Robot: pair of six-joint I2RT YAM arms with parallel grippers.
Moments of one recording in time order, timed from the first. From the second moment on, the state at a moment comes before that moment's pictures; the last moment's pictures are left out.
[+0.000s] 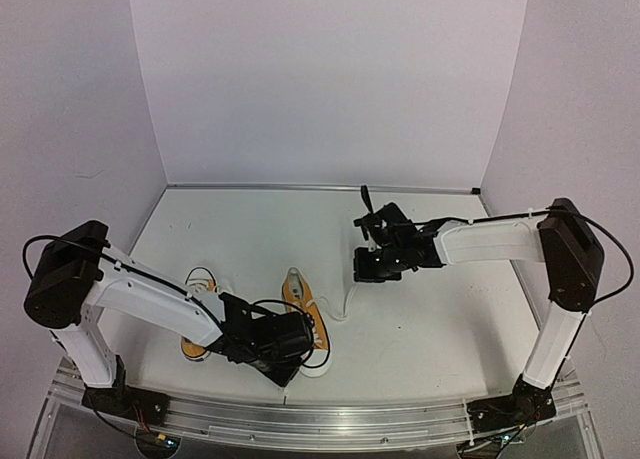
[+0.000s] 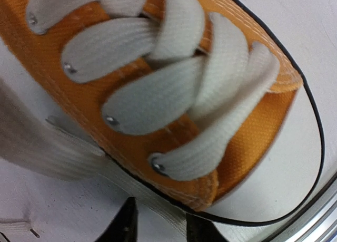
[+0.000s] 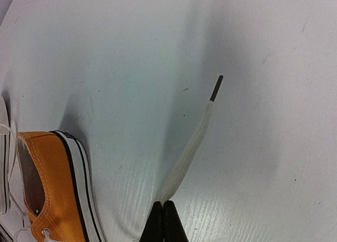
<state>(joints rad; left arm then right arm) -1.34 1.76 0.96 -0.46 -0.18 -0.66 0.78 1.82 1.18 -0.28 0.07 0.60</state>
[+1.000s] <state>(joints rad) -1.04 1.74 0.89 -0.24 -0.17 -0.68 0.88 1.97 1.04 0.03 -0.30 0.66</state>
